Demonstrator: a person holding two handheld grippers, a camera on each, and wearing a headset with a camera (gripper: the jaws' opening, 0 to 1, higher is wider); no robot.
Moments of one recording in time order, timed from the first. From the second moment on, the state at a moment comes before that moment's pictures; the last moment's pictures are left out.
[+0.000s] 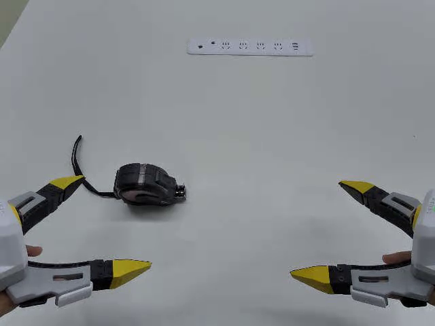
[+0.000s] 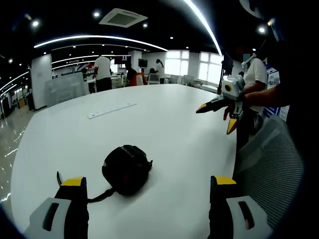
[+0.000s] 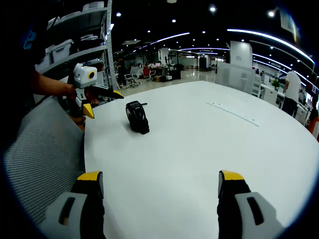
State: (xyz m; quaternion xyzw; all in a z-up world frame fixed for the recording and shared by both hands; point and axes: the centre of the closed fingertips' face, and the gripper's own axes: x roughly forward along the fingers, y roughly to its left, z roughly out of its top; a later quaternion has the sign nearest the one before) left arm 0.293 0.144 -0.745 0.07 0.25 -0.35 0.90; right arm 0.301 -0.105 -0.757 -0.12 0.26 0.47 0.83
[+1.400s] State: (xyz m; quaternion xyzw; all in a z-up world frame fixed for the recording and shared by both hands) left arm 0.317 0.149 -0.745 0.10 0.26 -0.38 0.88; right arm 0.324 -0.092 -0.757 -0.16 0.25 0.51 0.81
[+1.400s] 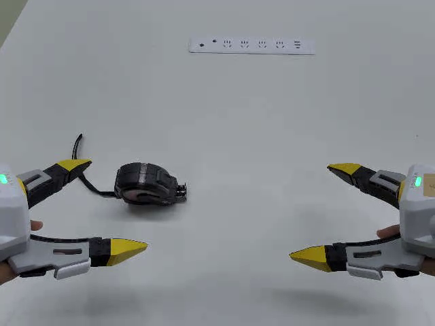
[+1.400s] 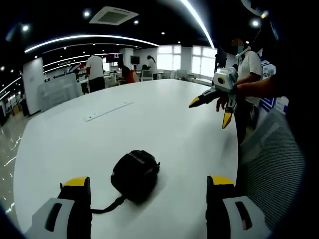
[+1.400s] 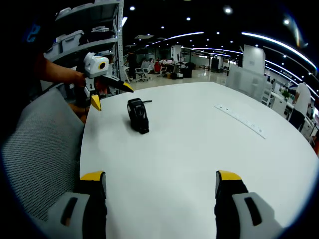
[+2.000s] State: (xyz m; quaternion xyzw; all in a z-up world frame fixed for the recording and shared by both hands) left arm 0.331 0.149 -0.751 0.13 0.27 -0.41 0.86; right arm 0.338 -0.072 -0.761 -0.18 0.24 0.54 0.79
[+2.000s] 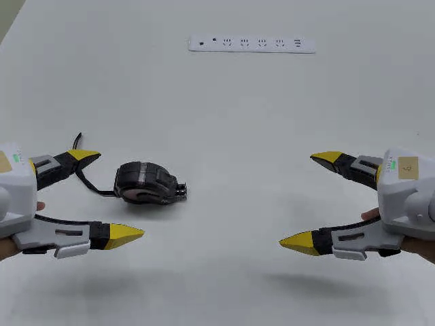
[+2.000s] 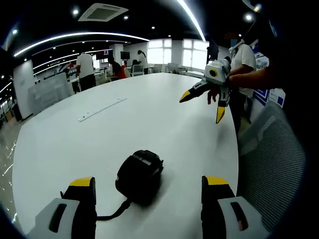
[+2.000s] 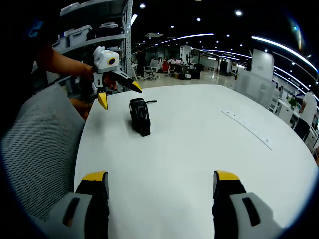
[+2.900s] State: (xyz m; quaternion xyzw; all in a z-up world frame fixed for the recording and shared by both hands) left arm 0.341 0.146 -0.774 0.18 0.32 -0.48 0.80; right arm 0.359 -0.030 -0.782 -0.23 0.22 0.60 0.74
